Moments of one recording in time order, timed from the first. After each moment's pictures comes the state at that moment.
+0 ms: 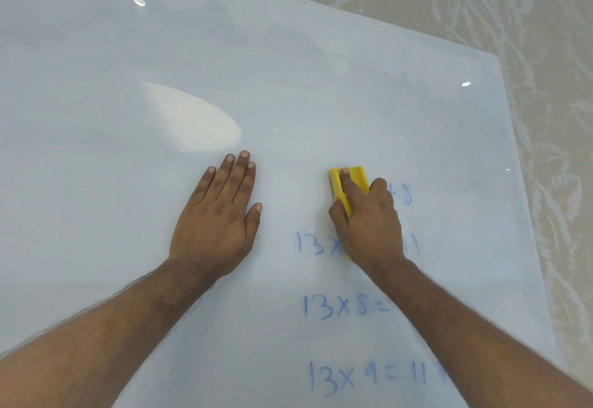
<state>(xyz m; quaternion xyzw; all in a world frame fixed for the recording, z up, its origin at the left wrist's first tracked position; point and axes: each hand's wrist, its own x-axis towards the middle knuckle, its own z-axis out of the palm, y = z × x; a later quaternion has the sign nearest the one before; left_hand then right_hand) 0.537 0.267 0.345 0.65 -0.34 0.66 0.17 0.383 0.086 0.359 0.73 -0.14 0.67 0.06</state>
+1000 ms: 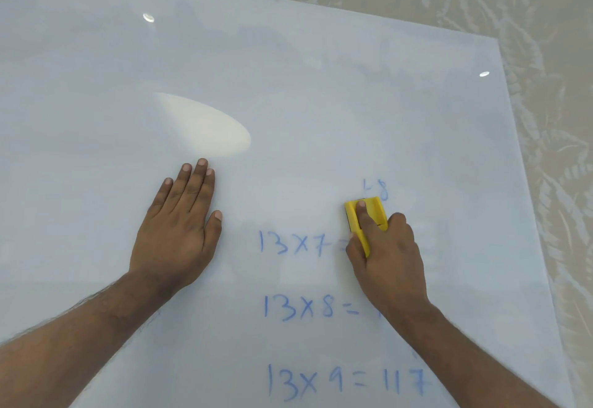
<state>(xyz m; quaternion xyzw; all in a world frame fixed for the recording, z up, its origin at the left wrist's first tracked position) 0.530 0.260 0.326 0.67 -0.29 0.65 0.19 0.340 0.013 0.309 0.73 -0.12 0.67 0.08</state>
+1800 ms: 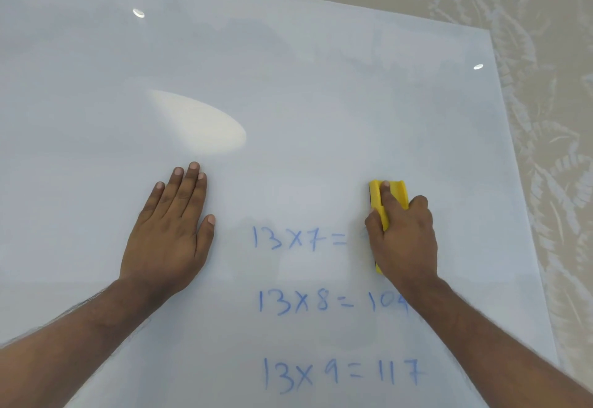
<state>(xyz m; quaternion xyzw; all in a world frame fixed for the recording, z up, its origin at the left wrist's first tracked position) 0.528 0.260 0.316 0.68 -0.30 0.65 0.19 0.329 -0.011 0.331 0.69 -0.18 0.70 0.00</state>
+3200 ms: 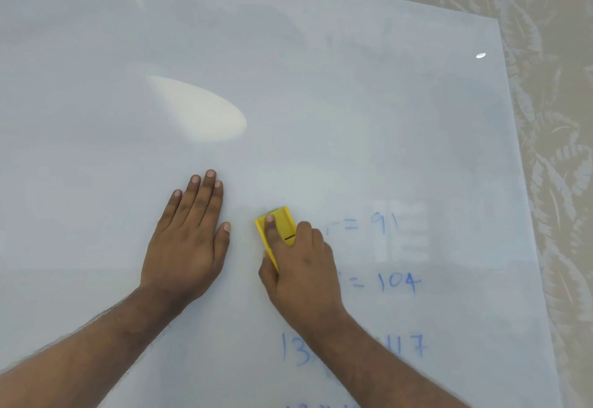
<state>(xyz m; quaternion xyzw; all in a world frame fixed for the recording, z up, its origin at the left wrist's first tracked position) 0.530 0.263 0.284 0.66 -0.31 0.65 0.18 0.394 0.124 0.264 0.77 -0.05 0.62 0.15</state>
